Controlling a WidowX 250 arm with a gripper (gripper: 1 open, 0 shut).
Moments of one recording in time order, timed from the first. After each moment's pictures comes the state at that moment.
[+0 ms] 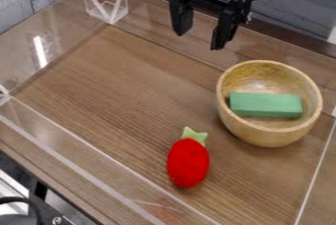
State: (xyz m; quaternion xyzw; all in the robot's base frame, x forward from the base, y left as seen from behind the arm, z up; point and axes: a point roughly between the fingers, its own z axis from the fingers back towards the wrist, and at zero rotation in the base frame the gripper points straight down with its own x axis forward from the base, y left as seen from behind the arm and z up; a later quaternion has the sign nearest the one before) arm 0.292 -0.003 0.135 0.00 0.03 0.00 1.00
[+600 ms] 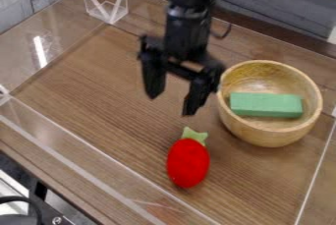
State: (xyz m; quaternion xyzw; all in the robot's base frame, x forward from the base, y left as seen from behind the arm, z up) arm 0.226 -0.008 0.084 -0.01 0.08 0.01 1.00
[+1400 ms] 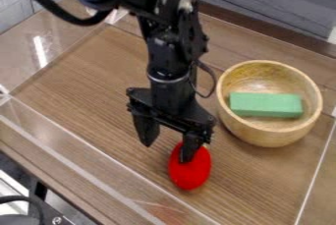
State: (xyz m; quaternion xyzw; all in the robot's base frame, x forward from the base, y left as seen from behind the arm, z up) arm 0.200 -0.029 0.047 -0.03 0.02 0.03 1.00
